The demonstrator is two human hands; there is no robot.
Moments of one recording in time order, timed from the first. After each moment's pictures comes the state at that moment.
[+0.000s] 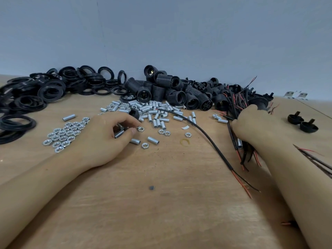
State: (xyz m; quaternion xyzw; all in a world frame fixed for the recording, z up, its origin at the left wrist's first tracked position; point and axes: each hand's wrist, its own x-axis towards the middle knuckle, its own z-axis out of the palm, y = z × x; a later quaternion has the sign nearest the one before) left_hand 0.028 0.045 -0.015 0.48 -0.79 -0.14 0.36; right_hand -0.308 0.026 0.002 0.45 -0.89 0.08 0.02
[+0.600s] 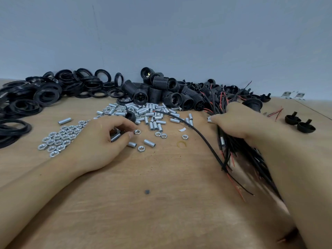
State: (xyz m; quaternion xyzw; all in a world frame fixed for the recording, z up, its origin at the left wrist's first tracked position) left_hand 0.028 0.042 -0.016 0.49 -0.79 -0.14 0.34; right_hand -0.267 0.051 0.042 0.56 -0.79 0.19 -0.18
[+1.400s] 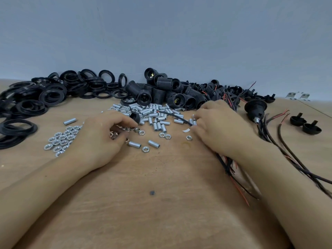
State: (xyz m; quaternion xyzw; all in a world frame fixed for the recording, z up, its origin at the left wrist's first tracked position) left_hand 0.030 0.042 -0.013 0.47 -0.78 -0.11 0.39; right_hand -0.231 0.061 0.028 0.76 -0.64 0.09 0.10
